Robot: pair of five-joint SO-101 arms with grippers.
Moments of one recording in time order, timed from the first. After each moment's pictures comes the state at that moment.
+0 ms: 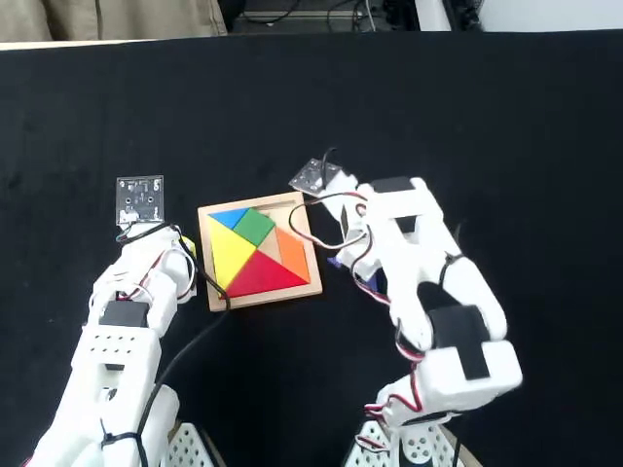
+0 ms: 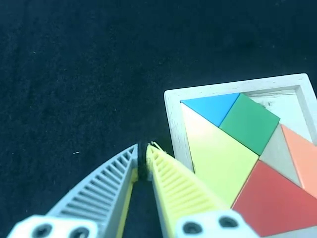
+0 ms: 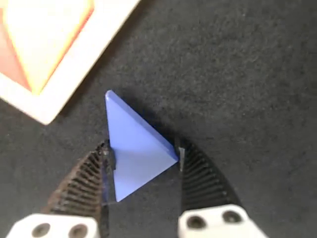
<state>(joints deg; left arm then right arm) -2.4 -50.2 78.5 24.4 4.2 -8.5 3.0 29.2 64.3 43.1</state>
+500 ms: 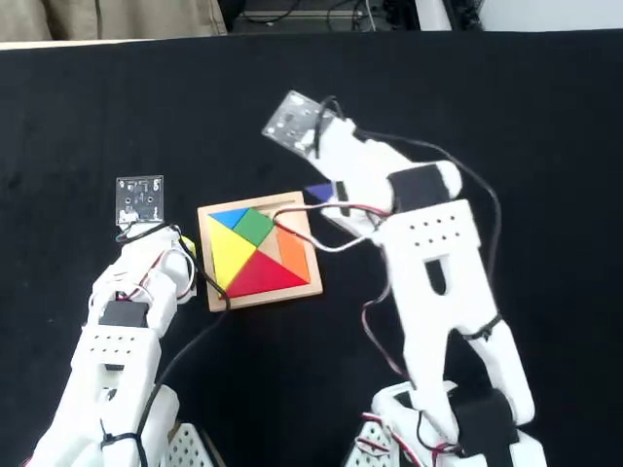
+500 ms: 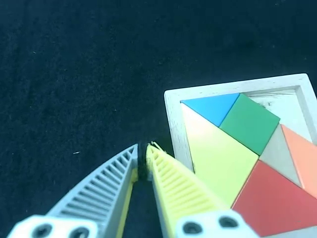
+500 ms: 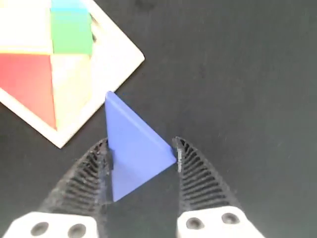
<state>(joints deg) -2.4 -50.2 78.5 24.4 4.2 -15.9 -19.8 14.9 73.3 40.6</state>
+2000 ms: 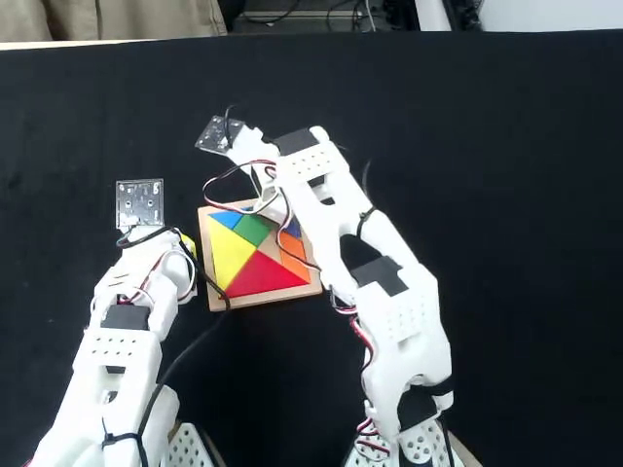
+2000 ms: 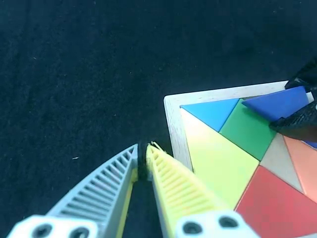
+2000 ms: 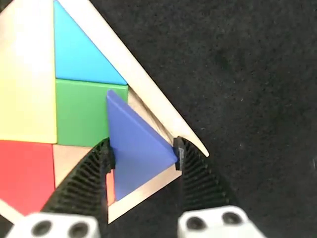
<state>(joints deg) -2.4 -50.2 80.7 20.2 4.2 -25.3 34.2 -15.8 69.1 37.9</state>
